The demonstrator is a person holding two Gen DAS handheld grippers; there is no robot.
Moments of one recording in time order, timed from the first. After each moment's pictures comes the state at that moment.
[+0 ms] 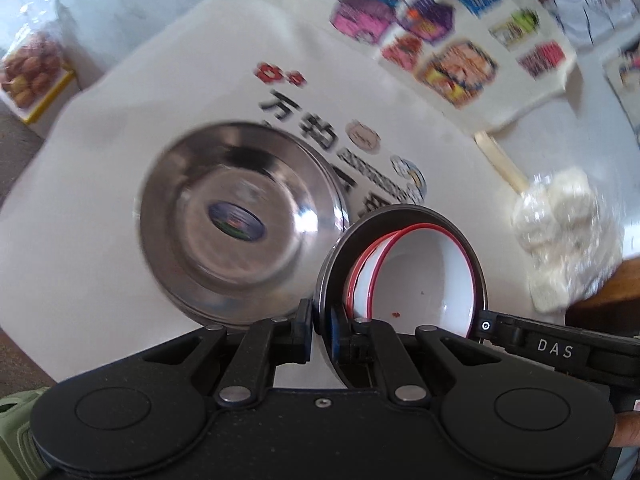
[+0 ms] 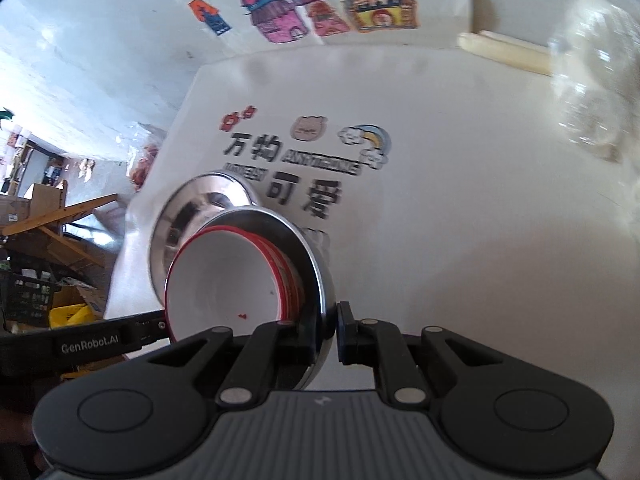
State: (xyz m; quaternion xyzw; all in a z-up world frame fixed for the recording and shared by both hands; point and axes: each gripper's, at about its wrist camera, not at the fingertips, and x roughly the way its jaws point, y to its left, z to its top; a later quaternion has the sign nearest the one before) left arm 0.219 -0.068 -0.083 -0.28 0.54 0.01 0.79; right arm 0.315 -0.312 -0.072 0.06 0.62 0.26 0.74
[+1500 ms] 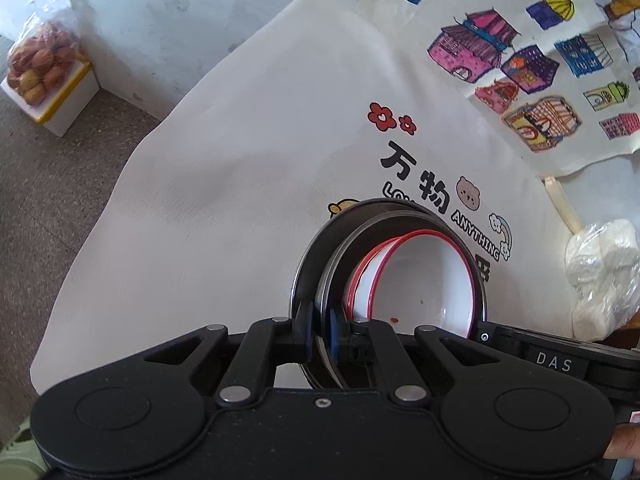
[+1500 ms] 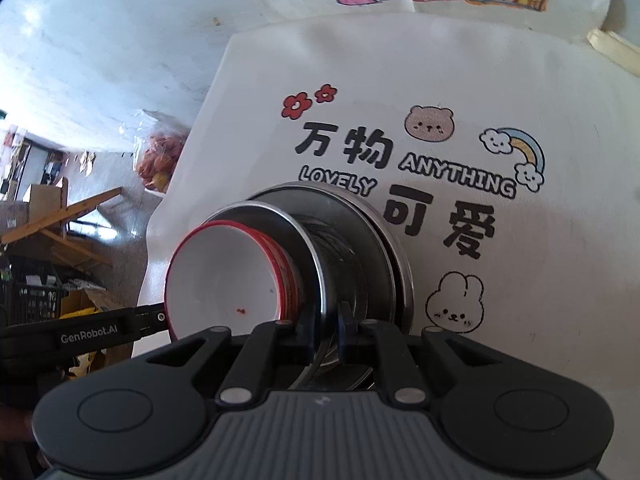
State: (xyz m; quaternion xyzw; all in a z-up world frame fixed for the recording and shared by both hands) left arm 0.261 0.050 -0.124 -0.27 0.58 0.01 0.77; right arm 0.334 -0.183 -0.106 0.07 0.65 0.25 0.72
